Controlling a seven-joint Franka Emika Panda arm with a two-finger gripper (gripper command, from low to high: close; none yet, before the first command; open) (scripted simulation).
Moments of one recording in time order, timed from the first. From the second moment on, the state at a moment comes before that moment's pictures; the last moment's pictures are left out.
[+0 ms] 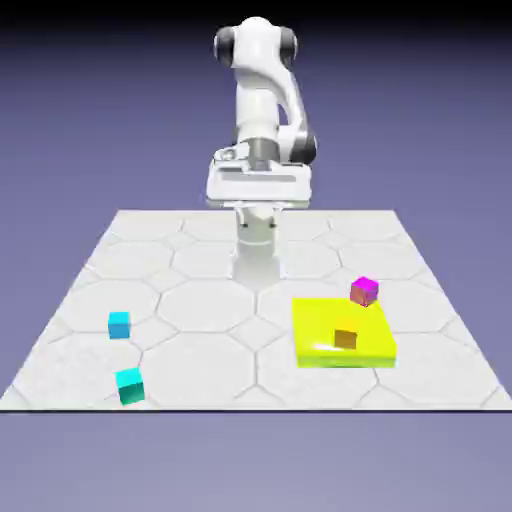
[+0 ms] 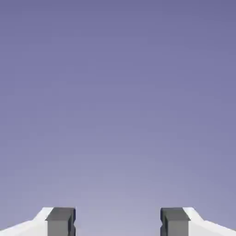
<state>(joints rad) 0.01 -0.53 0.00 -2.77 -0.01 3.00 0.73</state>
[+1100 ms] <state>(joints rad) -0.18 0.67 -0.12 -1.65 -0.32 1.87 0.29</state>
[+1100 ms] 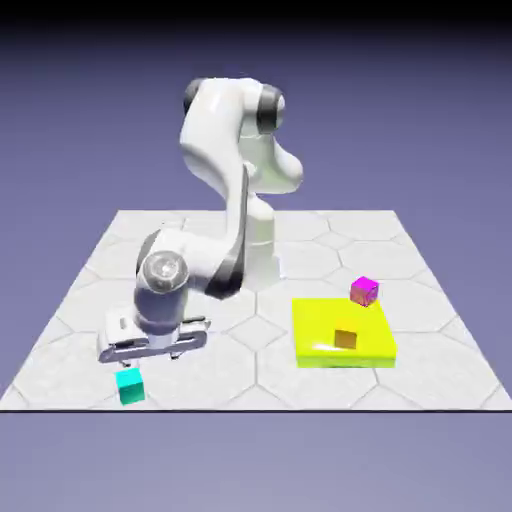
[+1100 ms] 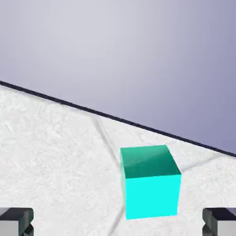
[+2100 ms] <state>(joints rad) 0.22 0.43 0.39 -1.85 -0.28 1.52 0.70</state>
